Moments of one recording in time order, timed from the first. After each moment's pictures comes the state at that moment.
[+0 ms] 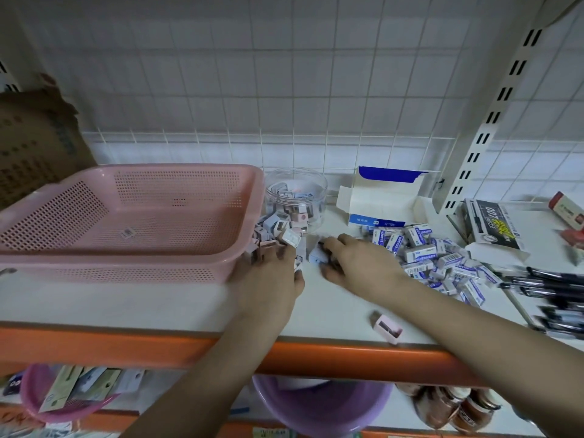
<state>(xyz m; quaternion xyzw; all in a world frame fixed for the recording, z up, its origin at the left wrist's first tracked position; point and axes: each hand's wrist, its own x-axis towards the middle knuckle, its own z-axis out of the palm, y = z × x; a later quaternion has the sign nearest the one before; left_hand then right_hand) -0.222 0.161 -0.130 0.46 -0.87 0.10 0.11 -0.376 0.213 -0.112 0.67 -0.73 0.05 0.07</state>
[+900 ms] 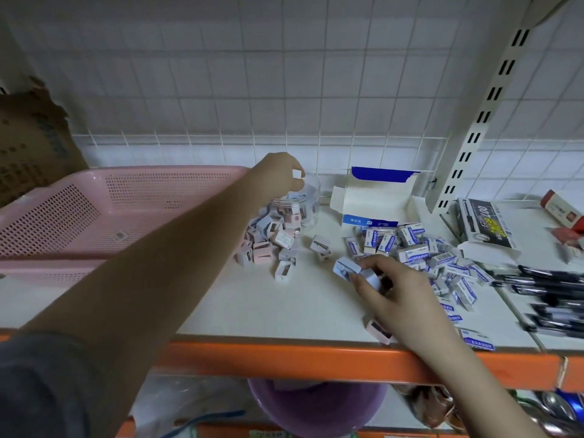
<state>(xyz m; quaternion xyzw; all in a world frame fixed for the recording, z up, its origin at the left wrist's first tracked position) -0.284 0.058 -0.019 0.37 -0.90 -0.16 0.13 -0.373 0.288 -0.112 0.54 -0.72 0.43 -0.06</state>
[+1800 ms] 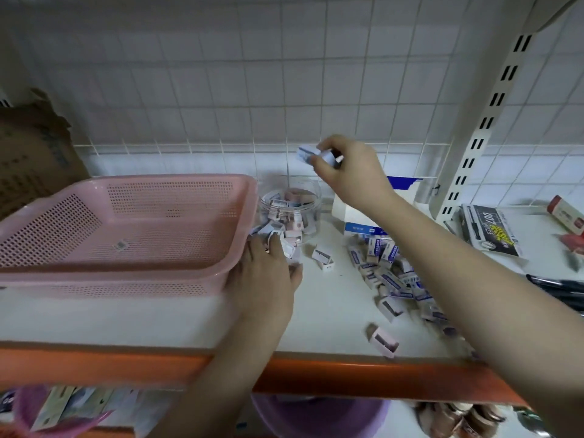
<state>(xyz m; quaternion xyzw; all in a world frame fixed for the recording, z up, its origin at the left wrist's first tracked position) -0.238 0.148 -0.130 0.50 -0.83 0.05 0.23 -0.401 0.144 -0.017 0.58 -0.68 0.44 0.02</state>
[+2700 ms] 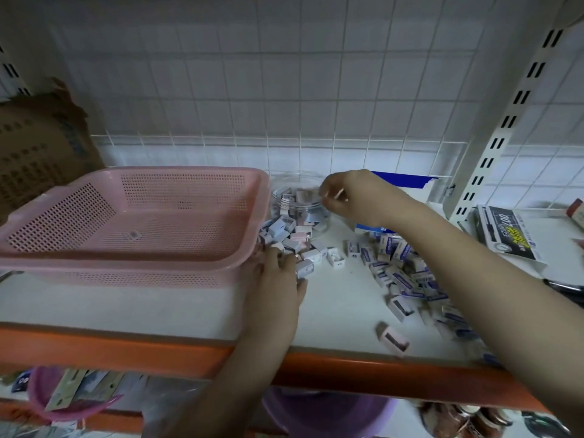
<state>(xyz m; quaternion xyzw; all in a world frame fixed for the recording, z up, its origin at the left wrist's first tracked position) -0.226 0.168 -0.133 0.48 -0.85 0.01 0.21 -0.400 0.162 -0.025 0.68 -0.71 0.18 -0.06</state>
